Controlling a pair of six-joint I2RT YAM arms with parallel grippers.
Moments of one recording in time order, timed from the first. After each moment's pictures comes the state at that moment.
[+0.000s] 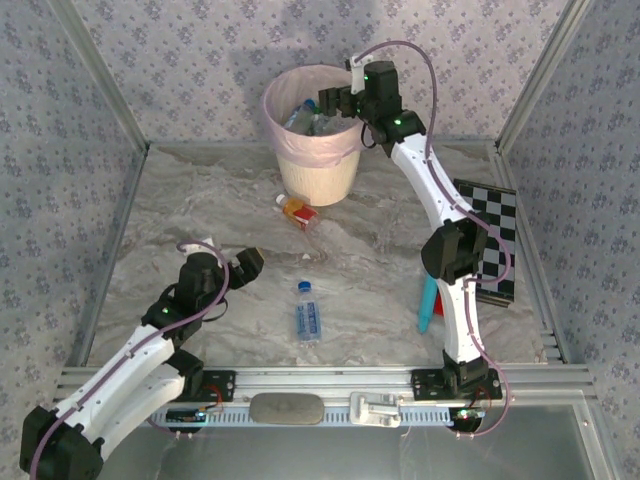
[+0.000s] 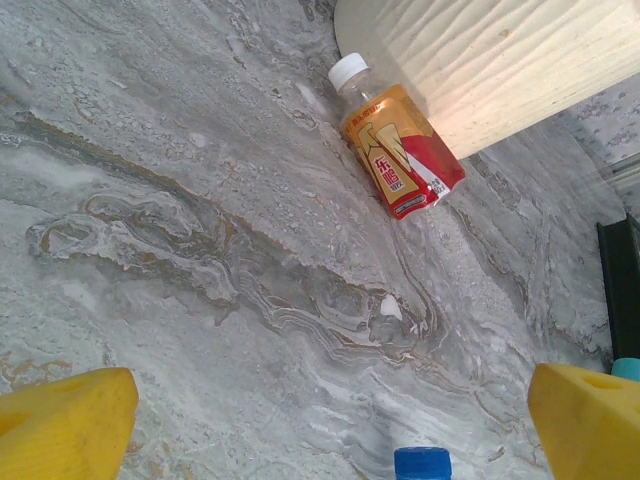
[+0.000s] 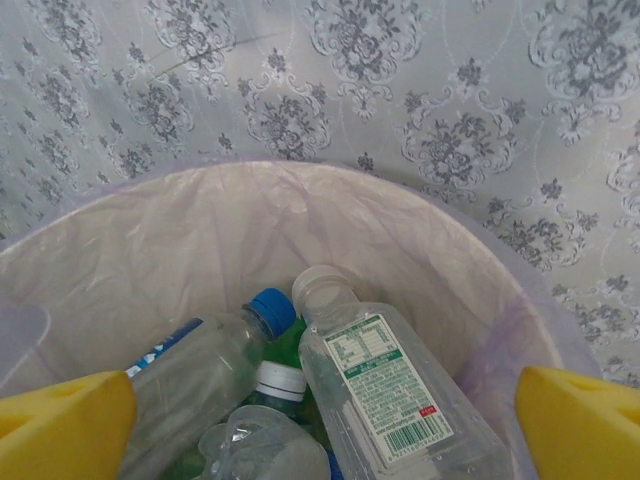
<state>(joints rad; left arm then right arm) -0.51 0.69 0.41 -0.24 -0.11 -0.83 0.39 2.21 2.40 -0.45 -0.01 0.06</state>
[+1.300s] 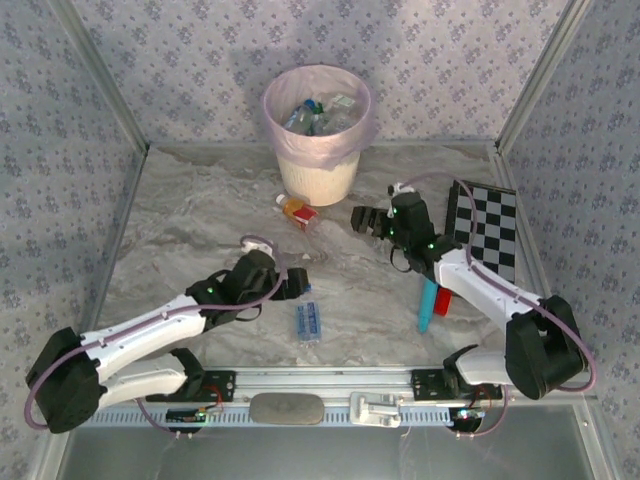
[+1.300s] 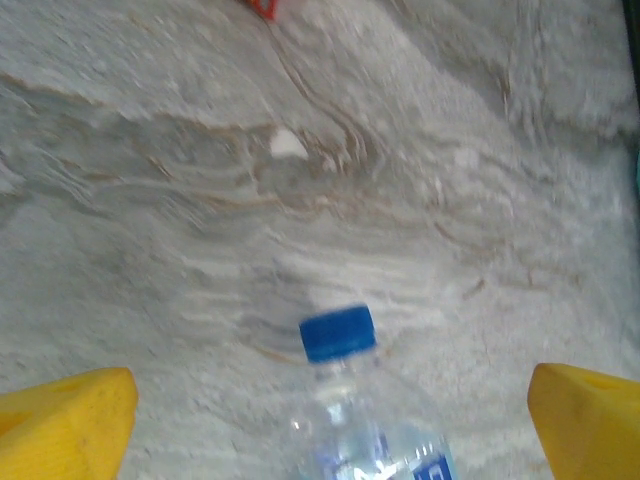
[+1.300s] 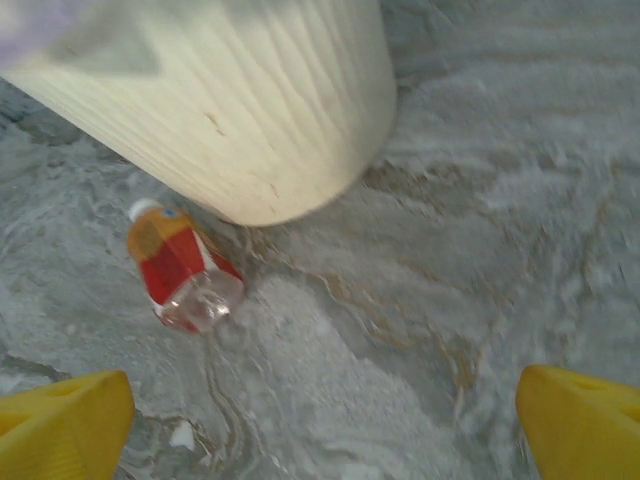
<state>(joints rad) -0.90 1.06 0.59 -0.29 -0.15 -0.79 0.48 1.30 0.79 -0.05 0.07 0.52</state>
